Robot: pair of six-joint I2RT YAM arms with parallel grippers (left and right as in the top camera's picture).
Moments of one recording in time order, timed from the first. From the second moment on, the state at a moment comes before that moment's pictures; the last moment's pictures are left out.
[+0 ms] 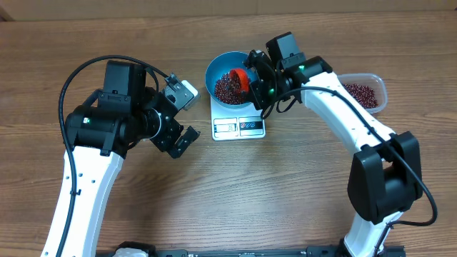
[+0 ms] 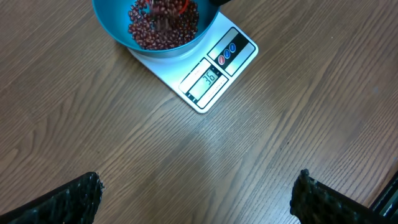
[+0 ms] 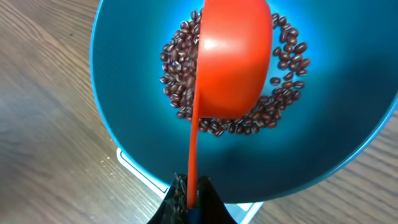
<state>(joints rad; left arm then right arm) -0.17 1.33 1.39 -1.15 0.35 0.53 0.39 1.94 1.57 -0.76 -0.36 -0.07</state>
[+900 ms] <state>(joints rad) -0.17 1.33 1.39 -1.15 0.35 0.53 0.41 1.85 1.58 -0.70 -0.11 -0.26</state>
